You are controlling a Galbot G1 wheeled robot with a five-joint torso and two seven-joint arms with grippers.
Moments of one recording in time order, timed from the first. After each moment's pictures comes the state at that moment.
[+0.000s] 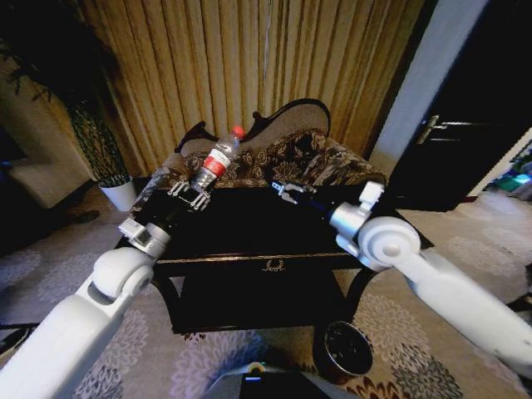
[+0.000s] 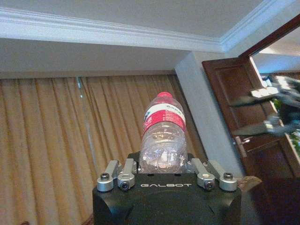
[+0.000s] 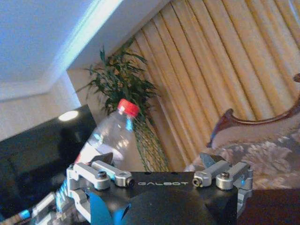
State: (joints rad) left arm 1.03 -0.78 -0.37 -2.22 -0.56 0.11 0.01; right arm -0.50 0.68 -0.02 2.16 1.61 -0.24 0.26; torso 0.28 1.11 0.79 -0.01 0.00
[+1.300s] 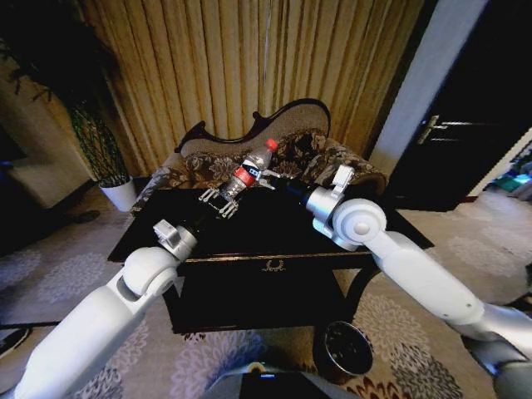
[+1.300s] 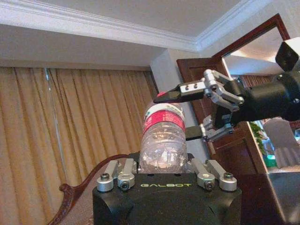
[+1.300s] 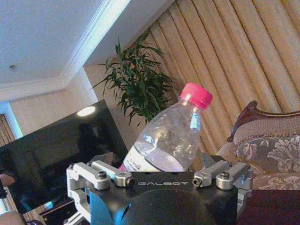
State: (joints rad) left arm 0.90 -0.77 -0.16 -2.22 -0.57 0.14 -0.01; right arm -0.41 0.78 -0.11 2.11 1.60 -0.27 0.25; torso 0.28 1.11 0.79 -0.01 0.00
